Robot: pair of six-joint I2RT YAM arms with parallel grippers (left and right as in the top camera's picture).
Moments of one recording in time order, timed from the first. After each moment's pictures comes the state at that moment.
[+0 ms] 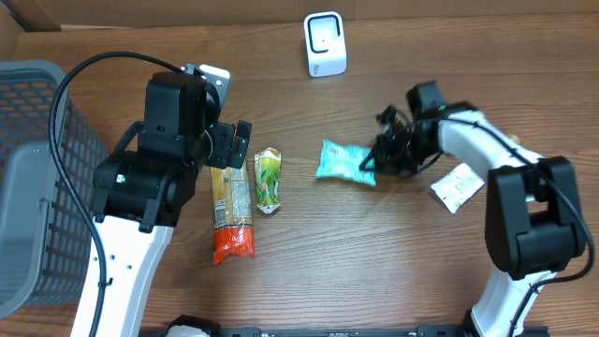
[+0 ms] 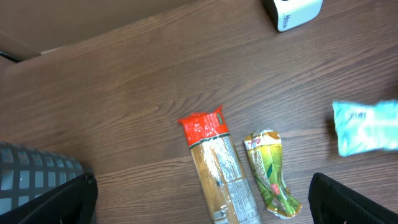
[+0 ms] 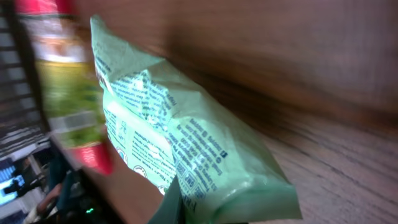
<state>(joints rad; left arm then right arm) -0.24 1.27 1.48 -1.03 -0.20 0.09 0.18 1.99 1.35 -0.81 -0.75 0.11</state>
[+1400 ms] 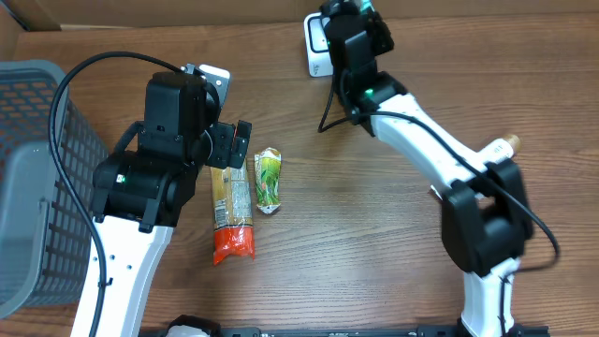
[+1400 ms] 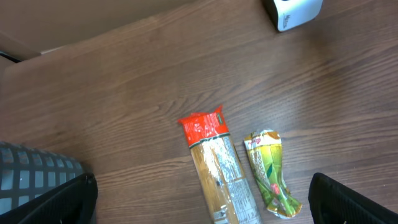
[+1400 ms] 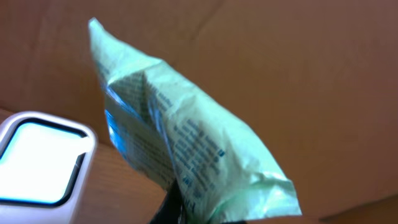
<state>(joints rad) -0.24 1.27 1.48 -1.03 -0.20 0.09 0.50 2.12 1.70 0.13 0.72 -0.46</state>
